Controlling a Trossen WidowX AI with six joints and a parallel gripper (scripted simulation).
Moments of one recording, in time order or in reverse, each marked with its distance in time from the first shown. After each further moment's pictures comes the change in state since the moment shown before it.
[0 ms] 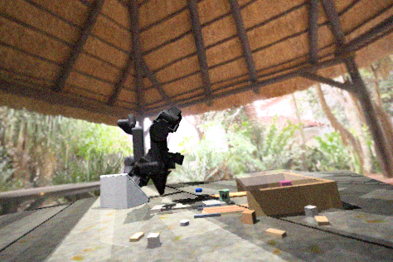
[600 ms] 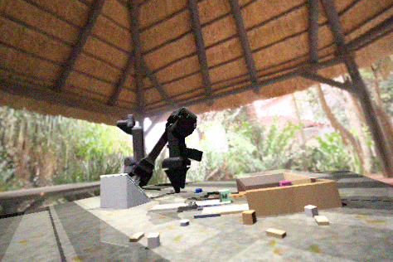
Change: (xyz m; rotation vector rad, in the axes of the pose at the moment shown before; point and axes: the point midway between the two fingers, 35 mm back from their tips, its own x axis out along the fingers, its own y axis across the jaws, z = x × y) arm -0.006 0.001 0.062 -0.032 0.003 -0.002
